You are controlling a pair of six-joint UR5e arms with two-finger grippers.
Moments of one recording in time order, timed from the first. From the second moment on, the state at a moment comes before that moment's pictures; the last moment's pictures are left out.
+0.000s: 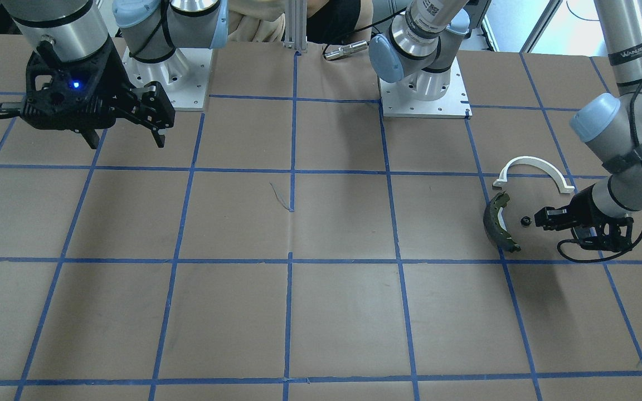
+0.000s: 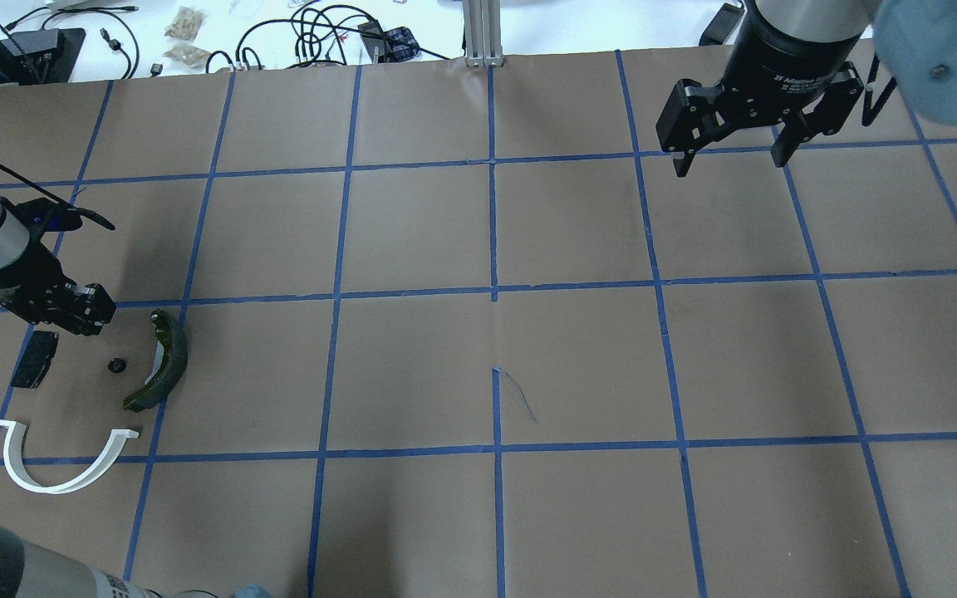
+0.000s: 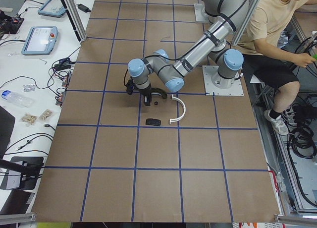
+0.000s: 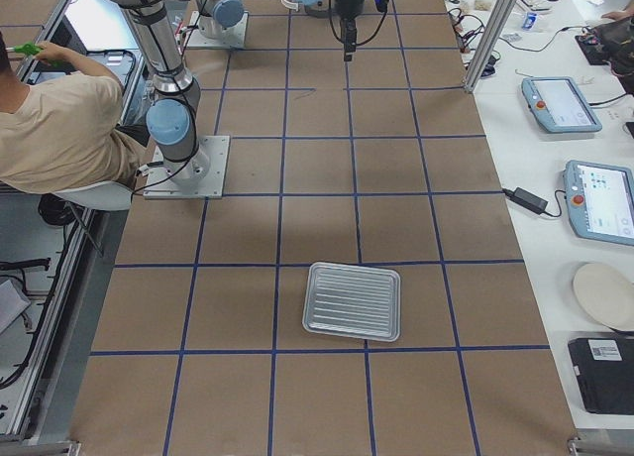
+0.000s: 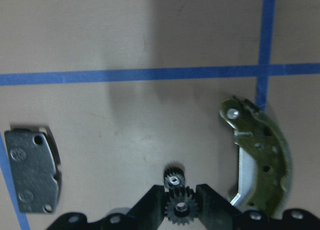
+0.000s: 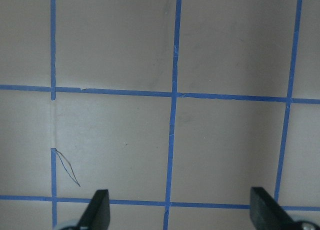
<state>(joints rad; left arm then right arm) -0.96 -1.93 -1.88 -1.03 1.66 0.64 1.59 -1.55 1.51 -1.56 -1.58 -0.03</state>
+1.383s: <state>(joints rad) -1.63 -1.68 -1.42 -1.71 1.64 -0.09 1.59 -1.56 1.50 -1.57 -1.57 -0.03</state>
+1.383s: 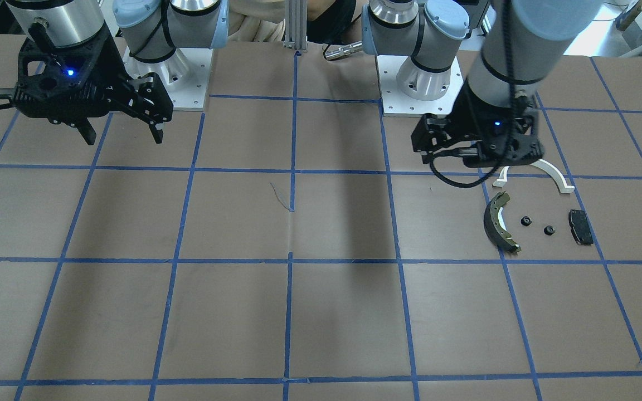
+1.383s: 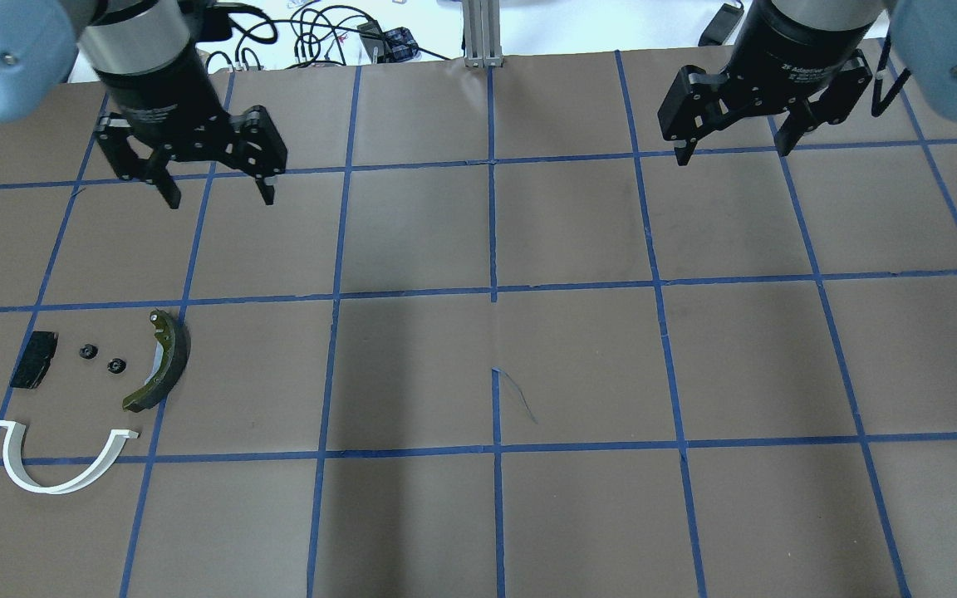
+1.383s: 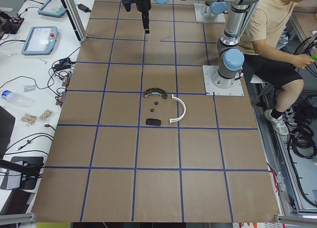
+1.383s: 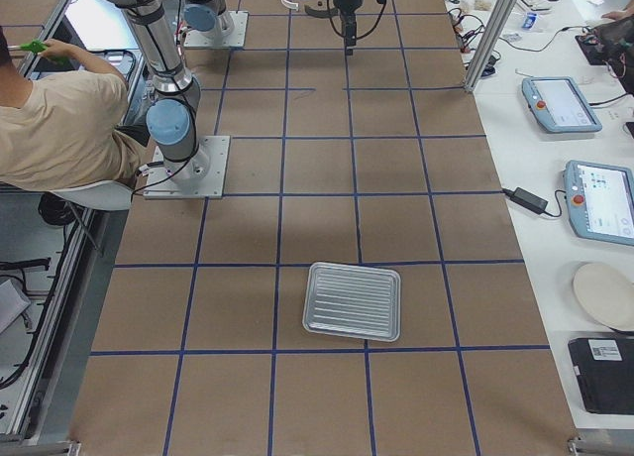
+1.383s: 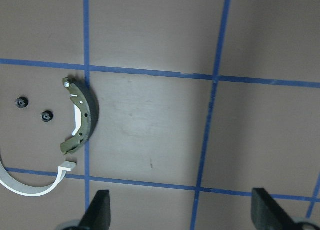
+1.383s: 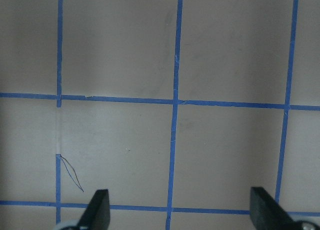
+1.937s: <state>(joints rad) -1.66 -1.67 -1.48 -1.47 1.53 0.02 1.59 -1.56 1.49 -1.57 -1.58 -0.02</state>
